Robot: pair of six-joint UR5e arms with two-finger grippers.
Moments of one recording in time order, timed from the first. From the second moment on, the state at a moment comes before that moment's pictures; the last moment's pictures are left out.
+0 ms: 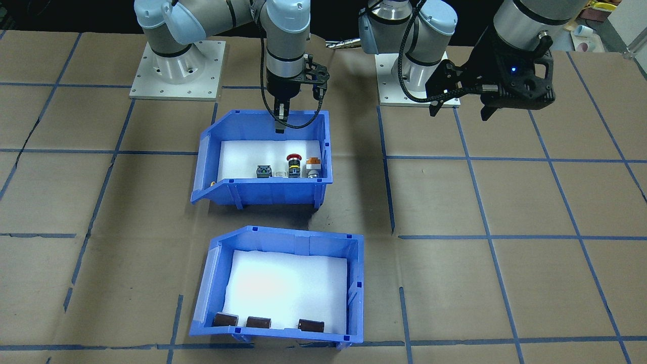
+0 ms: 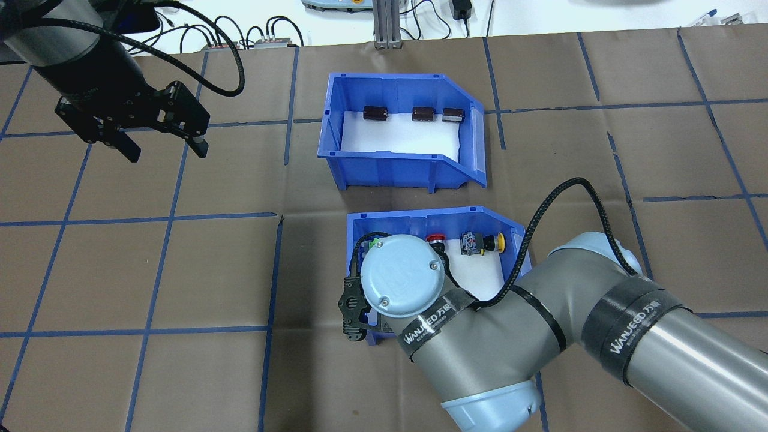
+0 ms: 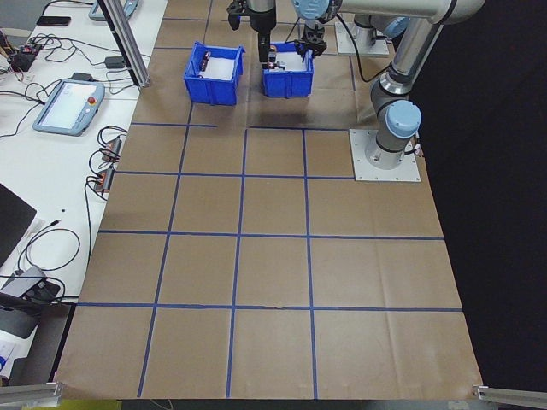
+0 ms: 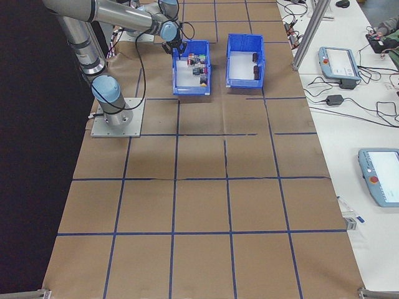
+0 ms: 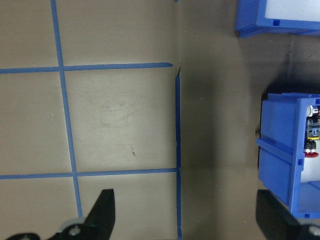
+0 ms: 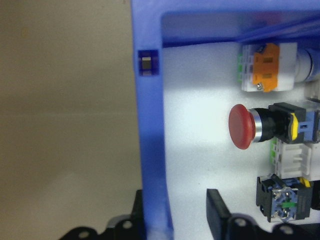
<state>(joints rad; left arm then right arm) -1.47 -1.54 -1.52 -1.73 1.52 0.12 2.17 -1.56 2.13 -2.14 -1.68 -0.96</state>
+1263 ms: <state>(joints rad) -1.47 -1.54 -1.59 -1.61 1.58 0.12 1.83 -1.76 1.94 -1.80 -1.59 -0.89</state>
